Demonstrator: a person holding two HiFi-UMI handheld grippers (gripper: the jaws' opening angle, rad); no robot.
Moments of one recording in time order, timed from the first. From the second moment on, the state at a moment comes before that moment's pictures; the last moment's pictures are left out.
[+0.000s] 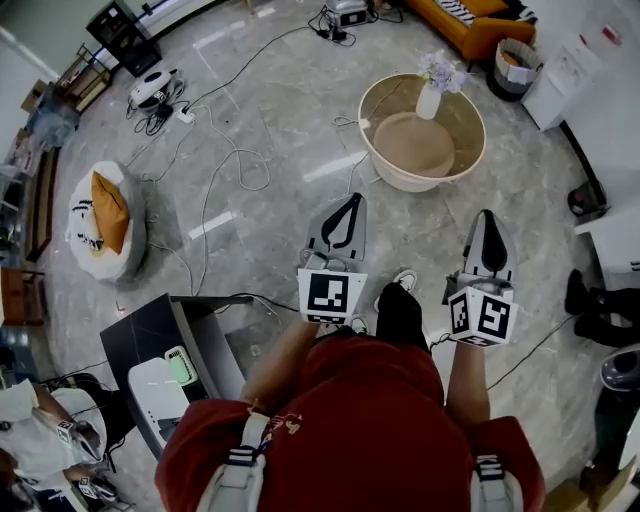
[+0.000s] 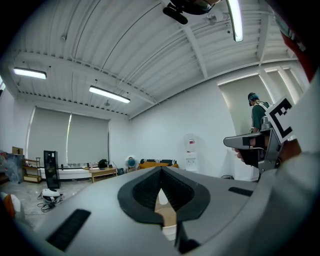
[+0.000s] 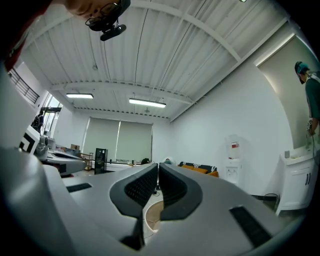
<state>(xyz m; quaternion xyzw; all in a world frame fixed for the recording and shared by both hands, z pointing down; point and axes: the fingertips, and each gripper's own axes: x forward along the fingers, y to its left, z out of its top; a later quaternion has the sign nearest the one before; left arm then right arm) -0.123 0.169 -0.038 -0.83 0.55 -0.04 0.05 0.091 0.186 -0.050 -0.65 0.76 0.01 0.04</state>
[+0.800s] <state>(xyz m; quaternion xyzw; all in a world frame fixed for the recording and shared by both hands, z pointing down) 0.007 -0.011 -0.030 -0.85 0.53 -0.06 0.04 0.226 0.018 -0.015 -0.69 0.73 -0.03 0.05</state>
